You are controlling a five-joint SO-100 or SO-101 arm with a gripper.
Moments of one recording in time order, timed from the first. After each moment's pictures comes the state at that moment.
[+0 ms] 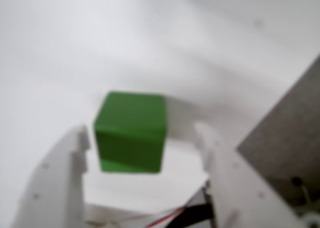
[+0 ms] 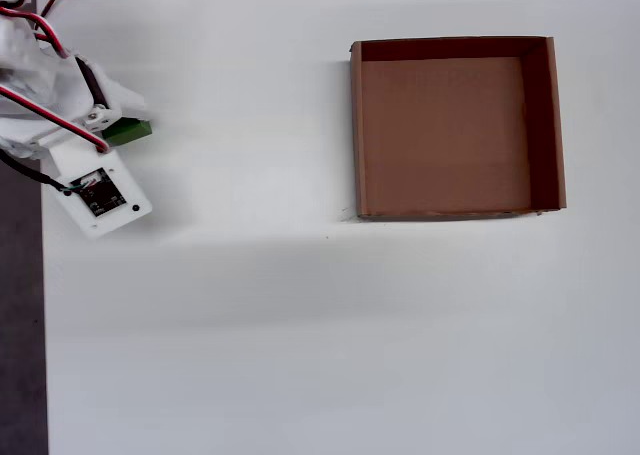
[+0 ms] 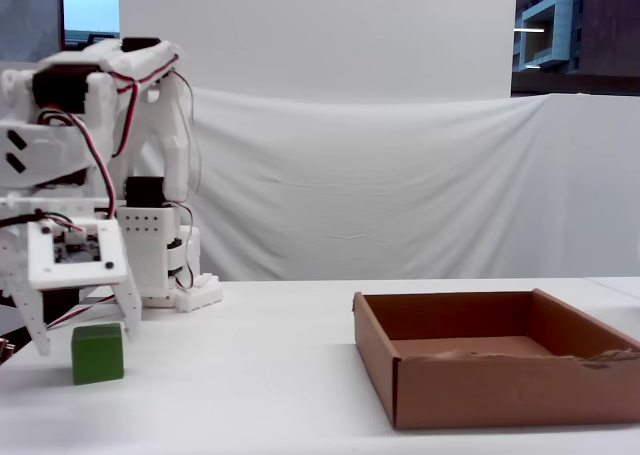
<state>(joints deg) 6.9 100.8 123.2 48.1 -105.3</state>
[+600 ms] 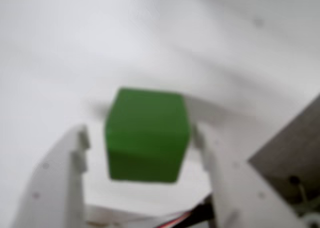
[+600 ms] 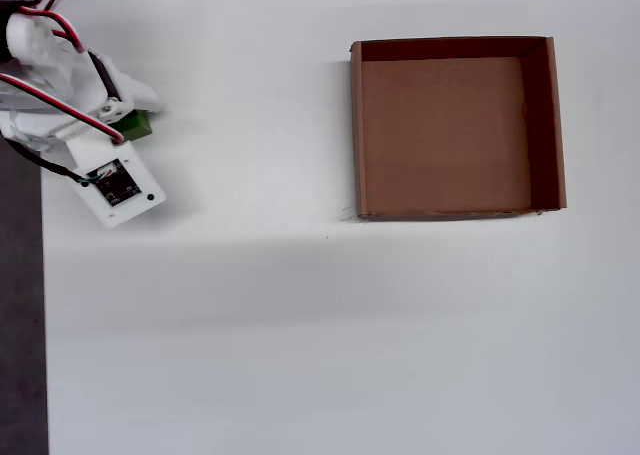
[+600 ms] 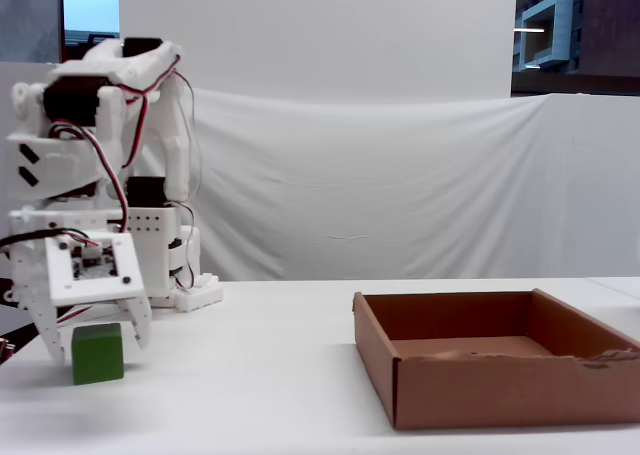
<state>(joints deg) 5.4 100.9 127.6 45.7 -105.4</state>
